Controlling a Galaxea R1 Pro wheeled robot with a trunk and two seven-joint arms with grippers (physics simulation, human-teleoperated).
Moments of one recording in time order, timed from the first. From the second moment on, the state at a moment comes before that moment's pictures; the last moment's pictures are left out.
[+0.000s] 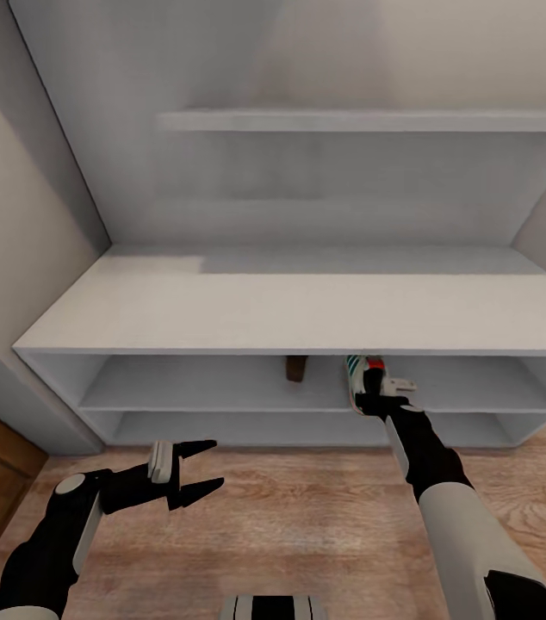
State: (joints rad) left arm -0.42 0.06 0.22 -1.15 0.00 0.16 -1.45; right arm -0.80 0.04 -0.21 -0.76 0.14 0.38 -0.01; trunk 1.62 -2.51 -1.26
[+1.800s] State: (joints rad) left arm -0.42 0.06 0.22 -1.15 0.01 0.16 -1.45; right arm -0.80 0.04 -0.21 -0.70 0.16 0.38 -0.01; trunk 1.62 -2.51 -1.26
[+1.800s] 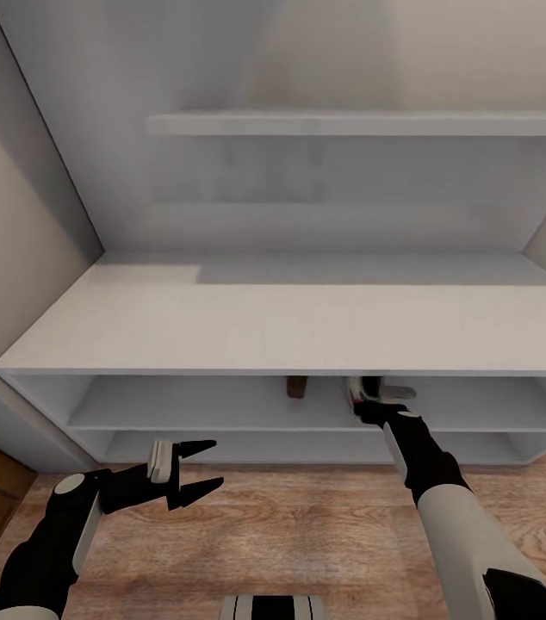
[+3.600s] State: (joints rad) left arm -0.42 0.06 0.26 -1.15 0.01 0.16 -1.27; right arm -0.78 0.04 -0.22 -0.69 0.05 0.37 0.00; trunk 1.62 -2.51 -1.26
